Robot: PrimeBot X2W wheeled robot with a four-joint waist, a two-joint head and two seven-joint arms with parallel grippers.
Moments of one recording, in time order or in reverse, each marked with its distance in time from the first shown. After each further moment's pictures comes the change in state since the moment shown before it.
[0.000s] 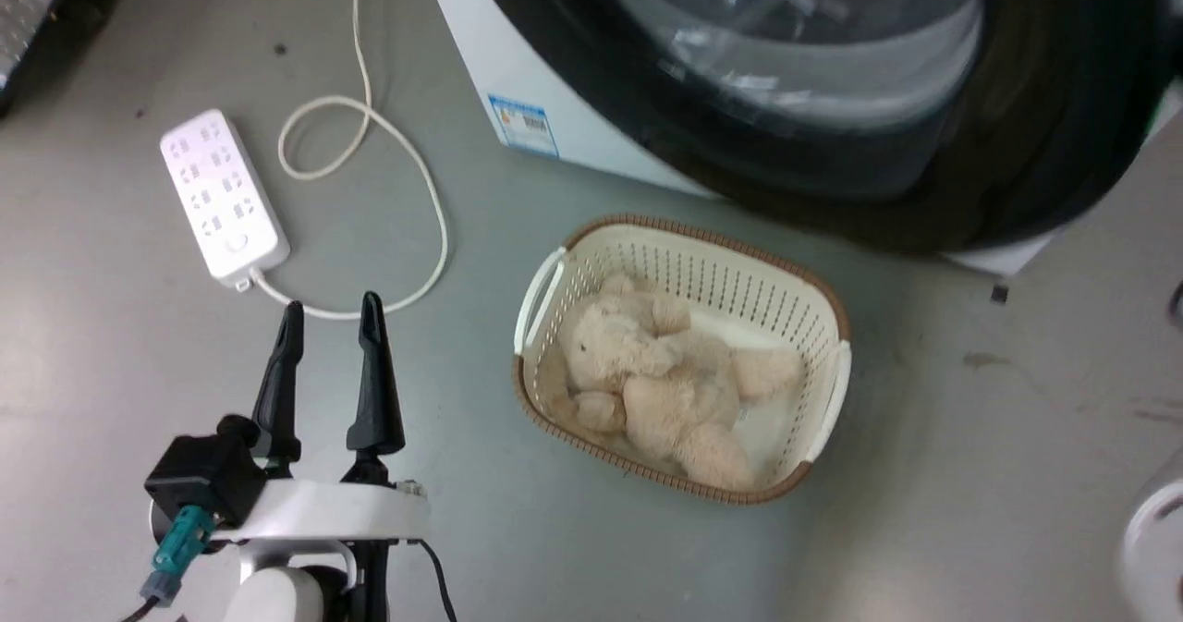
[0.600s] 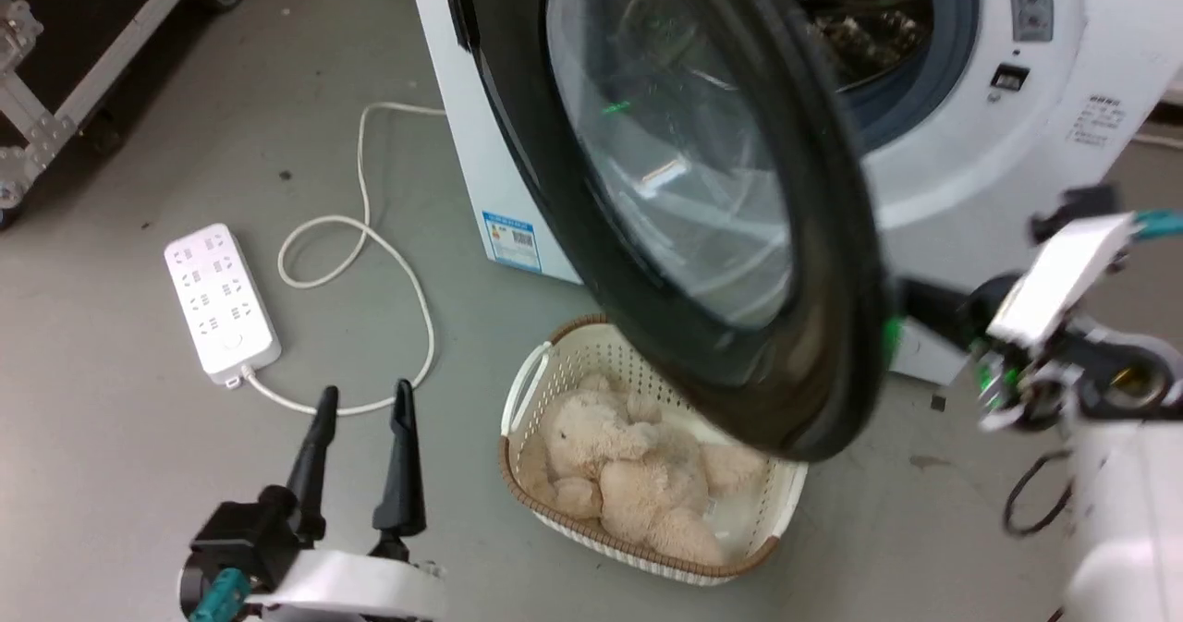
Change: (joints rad) left arm 0.117 0.000 -0.021 0.034 0.021 -0.029 -0.007; right arm 0.461 0.022 0.469 -0.094 0.499 0.001 0.074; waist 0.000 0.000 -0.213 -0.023
